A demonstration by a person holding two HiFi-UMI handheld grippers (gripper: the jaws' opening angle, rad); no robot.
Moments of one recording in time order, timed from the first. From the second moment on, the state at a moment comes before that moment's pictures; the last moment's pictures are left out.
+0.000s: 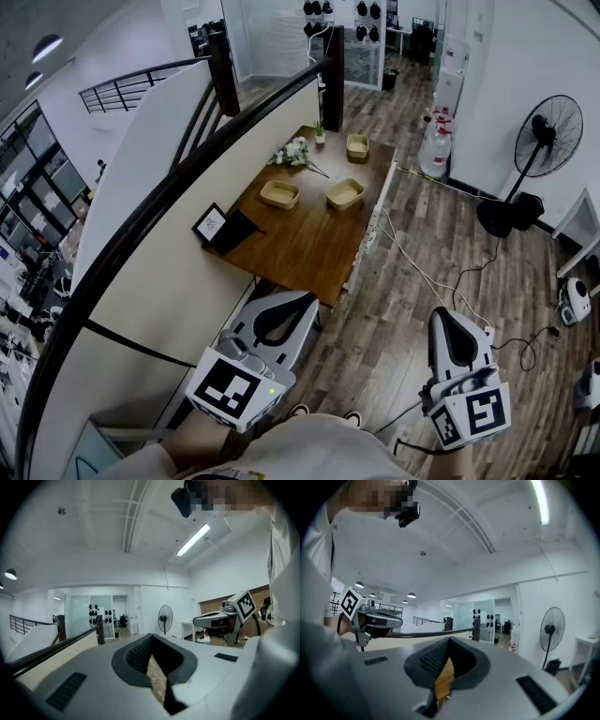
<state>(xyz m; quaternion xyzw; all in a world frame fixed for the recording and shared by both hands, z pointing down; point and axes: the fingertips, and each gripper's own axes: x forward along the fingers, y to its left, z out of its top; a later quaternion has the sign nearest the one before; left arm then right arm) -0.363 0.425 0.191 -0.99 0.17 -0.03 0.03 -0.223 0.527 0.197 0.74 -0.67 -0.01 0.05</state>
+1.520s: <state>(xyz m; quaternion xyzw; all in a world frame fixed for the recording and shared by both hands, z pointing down) -0.274 0.437 0.251 -0.95 0.30 -0.11 0.06 -0.069 0.589 0.231 0.77 -0.63 0.02 0.05</state>
